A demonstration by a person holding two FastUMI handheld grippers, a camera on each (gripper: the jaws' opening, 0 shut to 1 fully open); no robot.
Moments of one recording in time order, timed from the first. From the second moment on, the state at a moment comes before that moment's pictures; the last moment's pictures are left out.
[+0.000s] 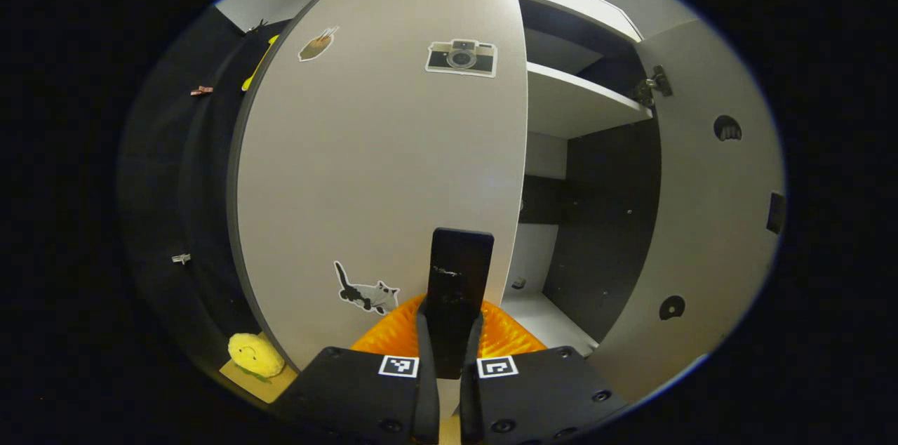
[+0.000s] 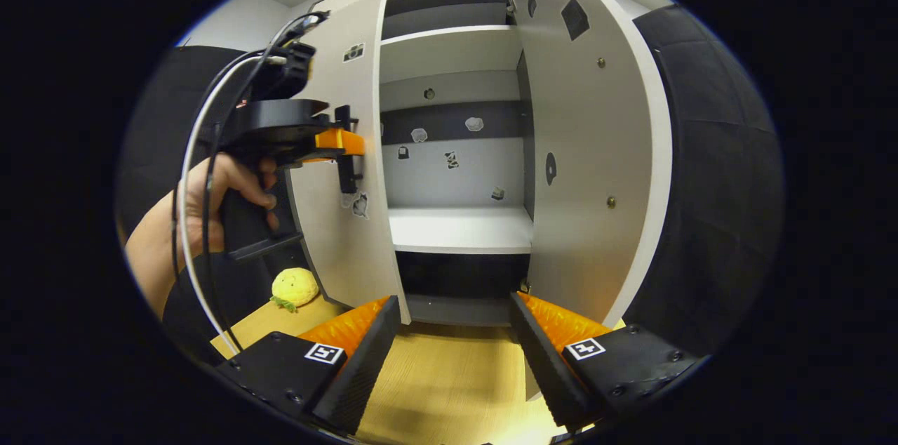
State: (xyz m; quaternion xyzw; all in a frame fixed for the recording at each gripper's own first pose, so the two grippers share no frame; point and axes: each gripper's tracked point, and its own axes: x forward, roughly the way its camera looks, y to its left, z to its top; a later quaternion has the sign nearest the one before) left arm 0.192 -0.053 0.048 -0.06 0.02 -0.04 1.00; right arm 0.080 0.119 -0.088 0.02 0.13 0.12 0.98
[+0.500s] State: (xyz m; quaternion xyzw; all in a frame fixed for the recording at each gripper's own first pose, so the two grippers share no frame) left arm 0.134 -0.025 0.044 -0.07 0.02 -0.10 0.99; right arm 0.057 0.134 -0.094 0.04 0.14 0.05 0.99
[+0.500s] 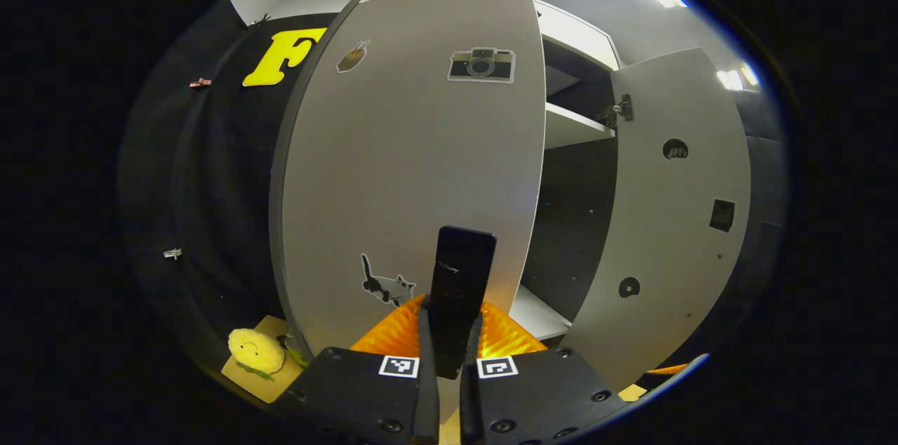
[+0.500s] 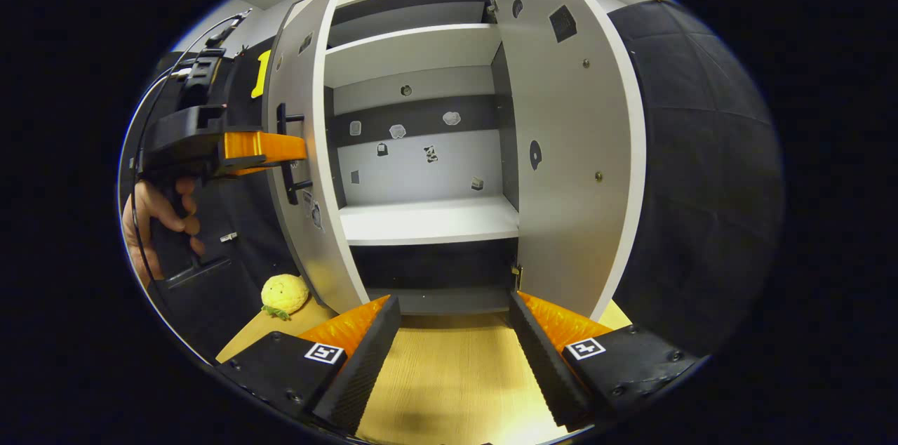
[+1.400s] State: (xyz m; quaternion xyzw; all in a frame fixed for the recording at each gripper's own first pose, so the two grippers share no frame) left arm 0.061 0.069 0.041 -0.08 -0.02 -0.07 0.99; right arm 0.023 0.192 -0.126 0.03 0.17 0.06 0.98
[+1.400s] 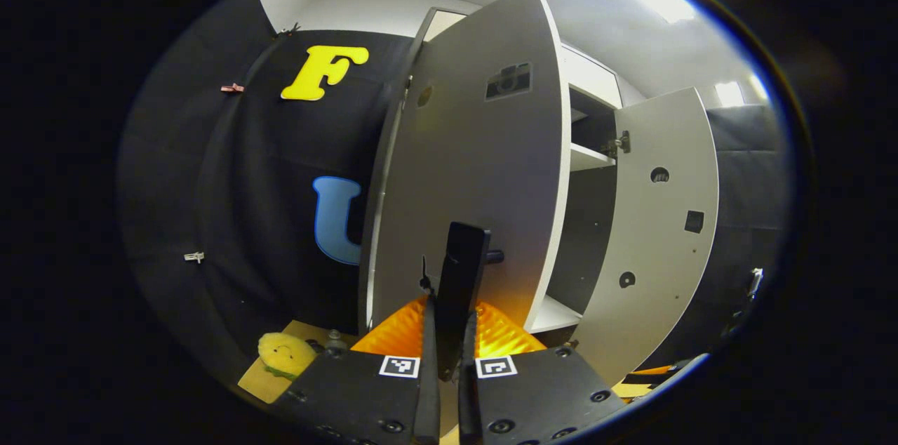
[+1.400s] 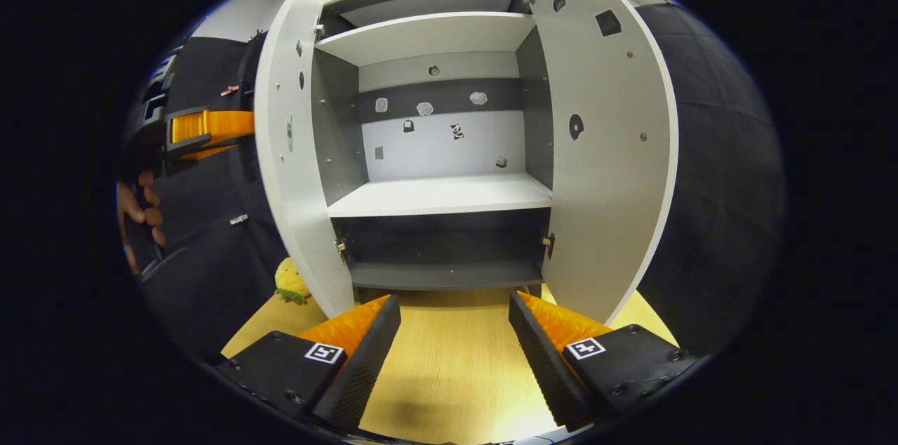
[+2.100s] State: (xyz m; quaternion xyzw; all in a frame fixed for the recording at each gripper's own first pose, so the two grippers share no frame) left arm 0.051 0.161 0.037 -0.11 0.00 -0.02 0.99; right arm 0.043 0.168 -0.089 0.01 0.14 0.02 0.99
